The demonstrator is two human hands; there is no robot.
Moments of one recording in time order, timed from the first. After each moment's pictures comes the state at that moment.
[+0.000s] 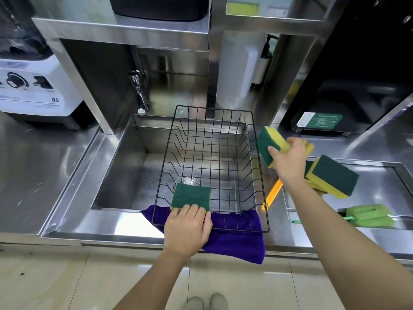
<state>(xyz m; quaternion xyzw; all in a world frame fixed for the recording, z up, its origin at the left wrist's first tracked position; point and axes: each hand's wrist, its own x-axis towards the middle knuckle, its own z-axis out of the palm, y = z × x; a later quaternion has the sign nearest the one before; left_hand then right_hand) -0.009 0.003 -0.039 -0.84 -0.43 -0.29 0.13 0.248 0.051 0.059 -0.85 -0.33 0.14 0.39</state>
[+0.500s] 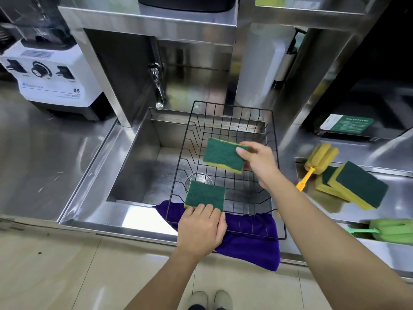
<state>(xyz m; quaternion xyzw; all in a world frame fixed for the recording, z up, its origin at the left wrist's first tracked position) -0.010 0.001 -0.040 -0.85 -0.43 -0.29 0.11 0.171 0.092 0.044 -0.70 -0.33 0.45 0.45</state>
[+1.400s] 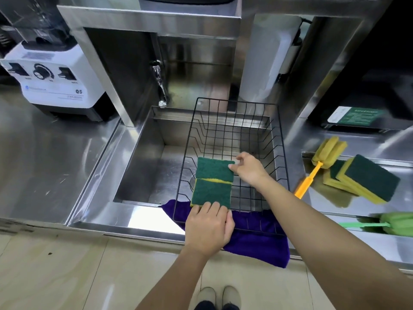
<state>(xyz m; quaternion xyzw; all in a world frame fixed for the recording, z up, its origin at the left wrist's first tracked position) -0.010 0.000 -0.038 -0.84 -0.45 -0.28 0.11 0.150 0.096 0.005 -0.77 -0.47 0.38 0.20</state>
